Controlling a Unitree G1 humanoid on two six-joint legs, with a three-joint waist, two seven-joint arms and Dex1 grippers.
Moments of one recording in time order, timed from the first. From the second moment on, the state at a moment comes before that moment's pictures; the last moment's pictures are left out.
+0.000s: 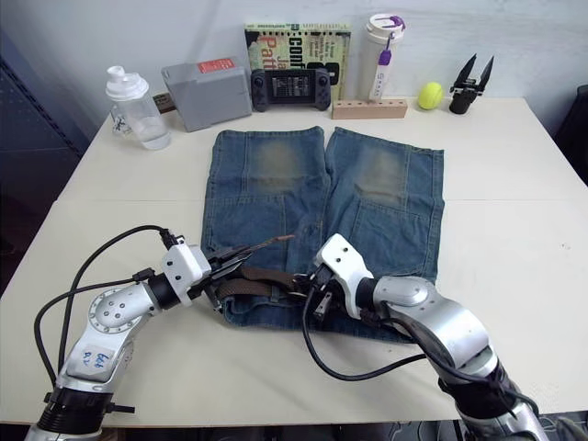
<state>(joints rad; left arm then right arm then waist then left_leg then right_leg) -0.12 0.52 -0.01 -0.24 -0.13 -0.02 -0.63 -0.34 -0.54 0.23 -0.57 0.49 0.99 0.54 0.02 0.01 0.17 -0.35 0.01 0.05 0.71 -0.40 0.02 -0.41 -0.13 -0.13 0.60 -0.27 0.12</state>
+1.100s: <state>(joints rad) -0.51 0.46 -0.14 -0.11 -0.13 -0.02 -0.79 -0.54 -0.69 0.56 -0.58 0.22 0.98 0.63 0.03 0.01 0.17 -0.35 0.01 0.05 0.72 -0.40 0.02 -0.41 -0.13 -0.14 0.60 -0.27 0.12</state>
